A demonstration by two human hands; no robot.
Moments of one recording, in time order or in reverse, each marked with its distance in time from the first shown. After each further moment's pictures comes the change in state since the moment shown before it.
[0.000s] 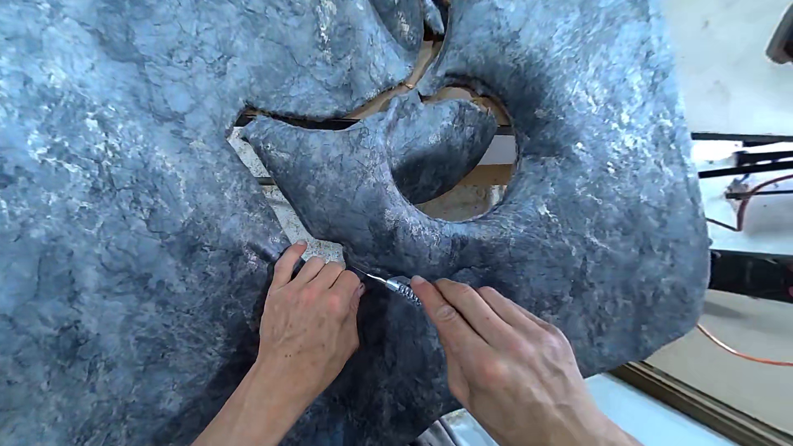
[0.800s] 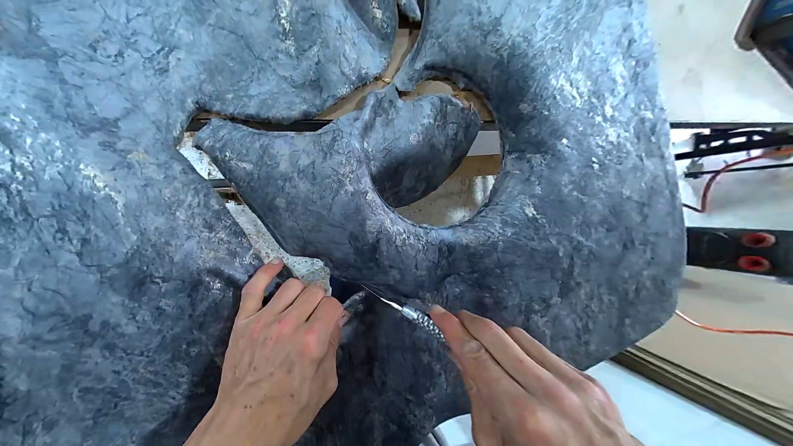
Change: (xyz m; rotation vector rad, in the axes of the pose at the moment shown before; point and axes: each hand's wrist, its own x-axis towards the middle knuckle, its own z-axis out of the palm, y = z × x) left_hand -0.005 -0.008 -0.006 -0.048 -0.031 0.079; right_hand -0.014 -0.005 -0.030 0.003 -0.222 0.165
